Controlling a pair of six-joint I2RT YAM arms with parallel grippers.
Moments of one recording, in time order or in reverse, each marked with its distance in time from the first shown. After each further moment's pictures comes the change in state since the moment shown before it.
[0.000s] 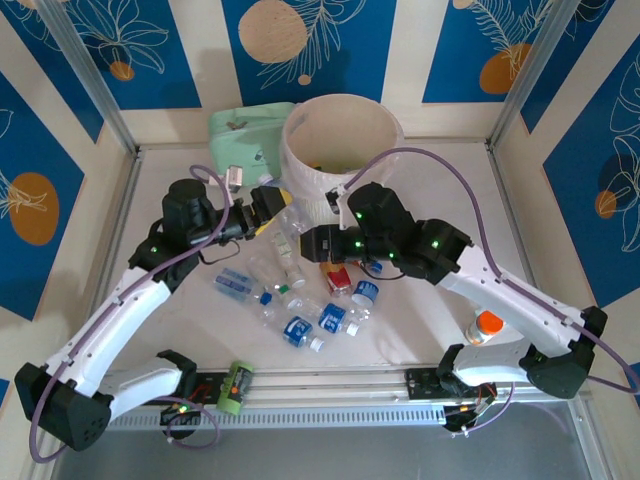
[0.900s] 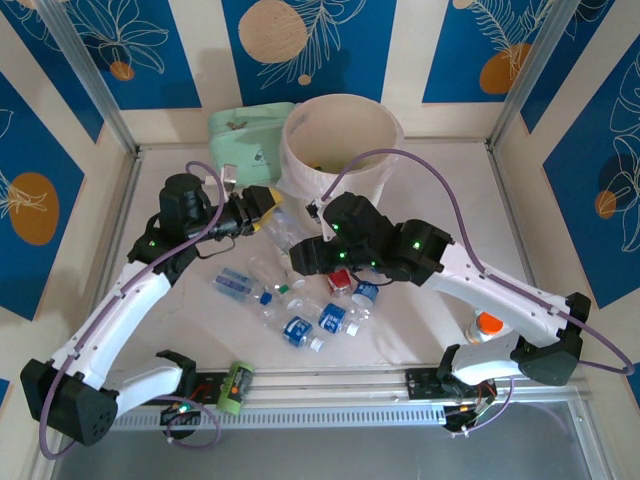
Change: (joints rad) left arm 0.068 0.033 0.006 -0.017 0.072 -0.075; right arm 0.104 0.076 0.071 -0.100 0.141 -0.098
